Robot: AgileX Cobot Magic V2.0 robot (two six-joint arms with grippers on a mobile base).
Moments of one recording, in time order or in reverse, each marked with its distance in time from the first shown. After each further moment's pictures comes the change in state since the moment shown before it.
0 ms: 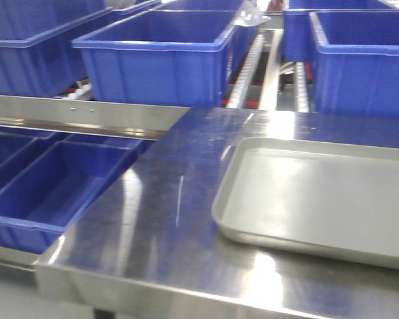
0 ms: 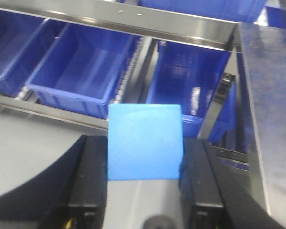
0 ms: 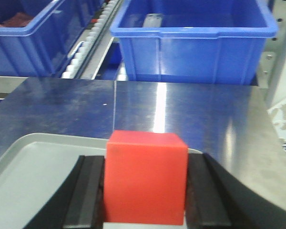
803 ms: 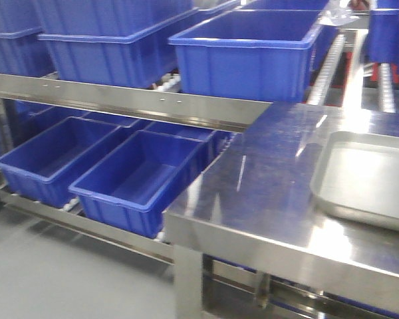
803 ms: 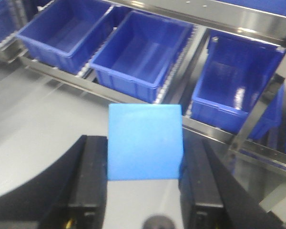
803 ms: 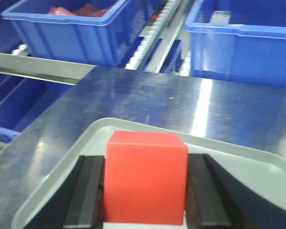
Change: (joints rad) left arm 0.000 0.000 0.000 0.000 0.000 0.000; right arm 0.000 0.000 0.000 0.000 0.000 0.000
